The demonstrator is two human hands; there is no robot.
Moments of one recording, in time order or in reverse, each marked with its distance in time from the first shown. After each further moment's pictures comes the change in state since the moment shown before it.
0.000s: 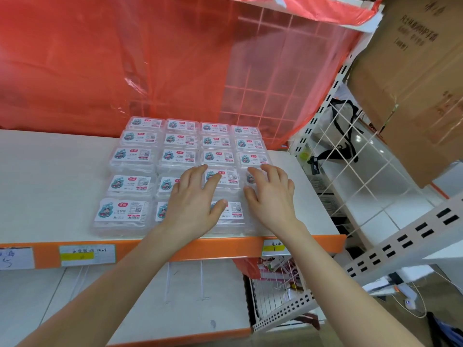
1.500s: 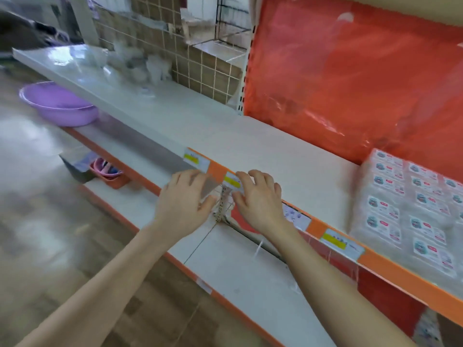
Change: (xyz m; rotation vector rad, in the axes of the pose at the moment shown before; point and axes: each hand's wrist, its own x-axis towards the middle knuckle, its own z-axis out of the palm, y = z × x) left_hand -0.308 -0.269 -0.205 0.103 0.254 -0.701; right_hand -0.104 -0.441 0.072 0.123 -0.246 -0.689
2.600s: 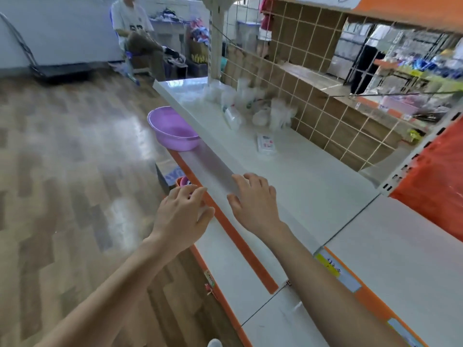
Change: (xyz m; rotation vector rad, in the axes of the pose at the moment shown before) left_hand 0.104 -0.251 -0.086 0.248 0.139 -0.276; right_hand 0.245 -0.239 0.079 0.095 -0.074 -0.380
